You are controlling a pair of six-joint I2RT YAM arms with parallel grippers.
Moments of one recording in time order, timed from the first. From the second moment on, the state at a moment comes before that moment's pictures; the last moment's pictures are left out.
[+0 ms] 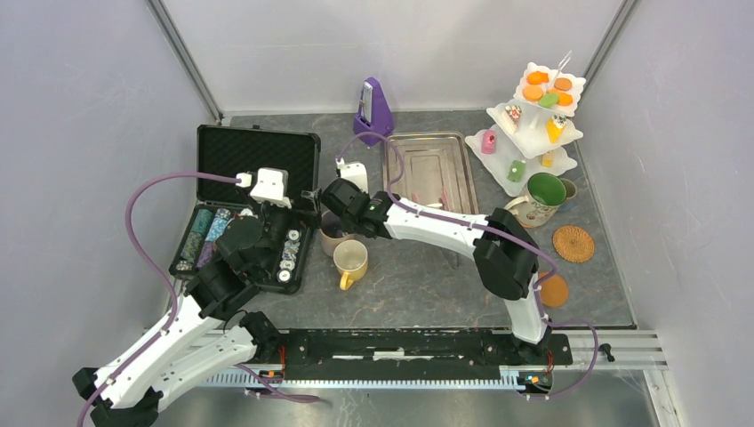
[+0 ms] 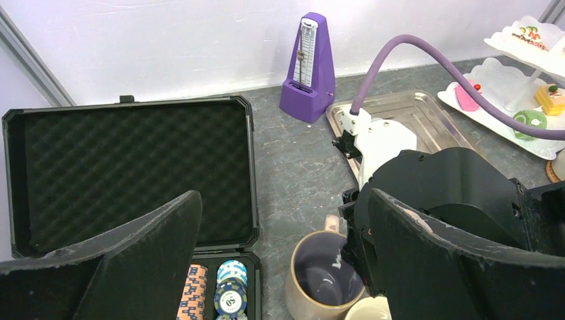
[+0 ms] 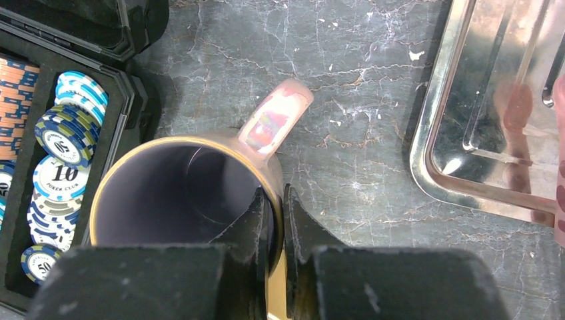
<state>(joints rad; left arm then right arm) -0.79 0.63 0.79 -0.18 -0.60 -0.01 1.05 2.02 1.65 -0.55 0.47 0.68</state>
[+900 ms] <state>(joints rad) -0.79 0.65 0.79 -0.18 -0.58 -0.01 0.84 0.88 1.12 -0.67 1.18 0.59</state>
